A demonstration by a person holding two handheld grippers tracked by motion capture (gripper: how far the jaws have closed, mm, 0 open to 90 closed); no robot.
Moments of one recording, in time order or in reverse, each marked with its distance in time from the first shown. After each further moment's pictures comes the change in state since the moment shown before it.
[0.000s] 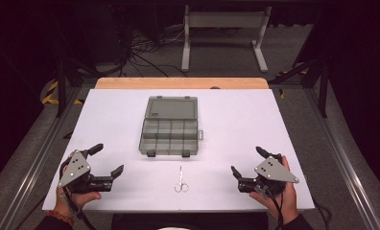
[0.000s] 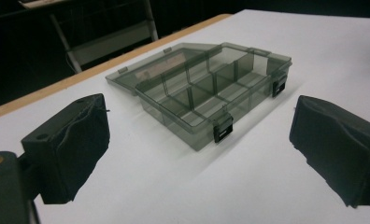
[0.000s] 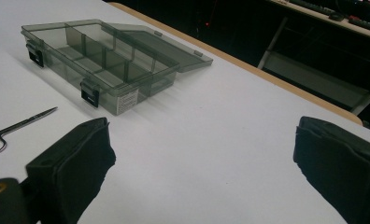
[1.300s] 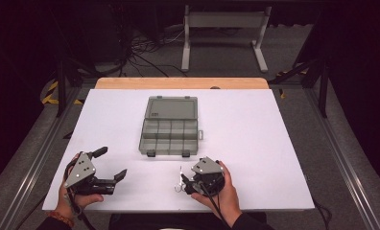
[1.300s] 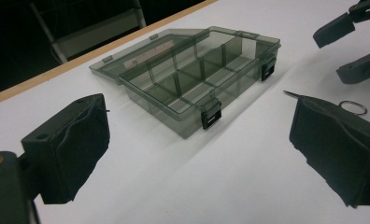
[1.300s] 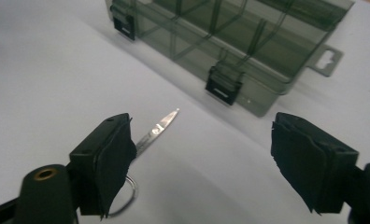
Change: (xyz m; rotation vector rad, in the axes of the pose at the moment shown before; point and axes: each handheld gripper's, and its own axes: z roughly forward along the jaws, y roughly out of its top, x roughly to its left) left arm -0.005 -0.004 0.005 0.045 -0.041 0.029; right arm 0.115 0.023 0.093 0.258 0.176 0.083
